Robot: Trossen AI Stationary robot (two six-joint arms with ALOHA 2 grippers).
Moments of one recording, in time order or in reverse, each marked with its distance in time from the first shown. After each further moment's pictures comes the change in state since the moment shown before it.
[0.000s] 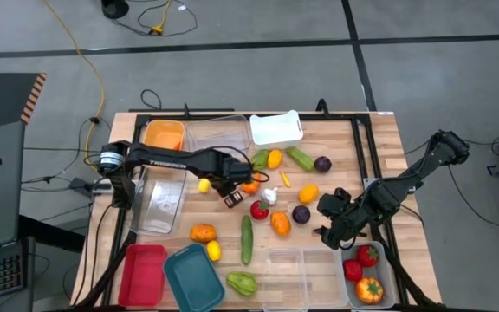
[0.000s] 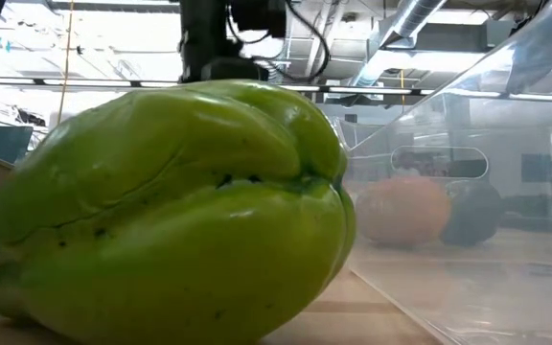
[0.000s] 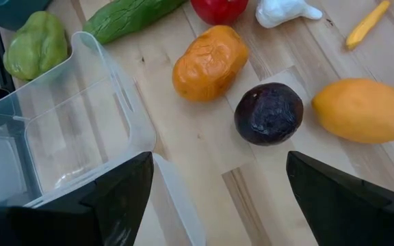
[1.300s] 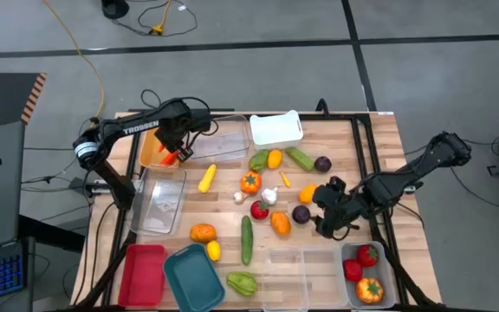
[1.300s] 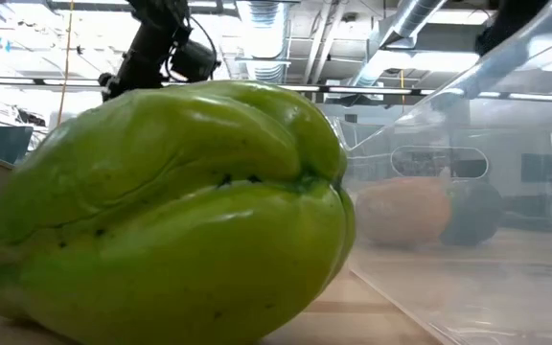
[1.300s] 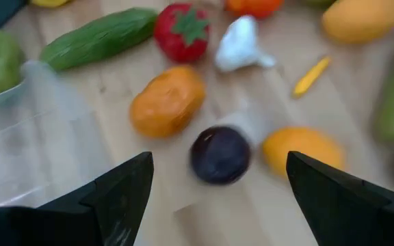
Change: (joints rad) left arm 0.552 -0.205 -0.186 -0.432 -0.231 0.193; right arm -0.130 0.000 0.000 0.002 0.103 -0.215
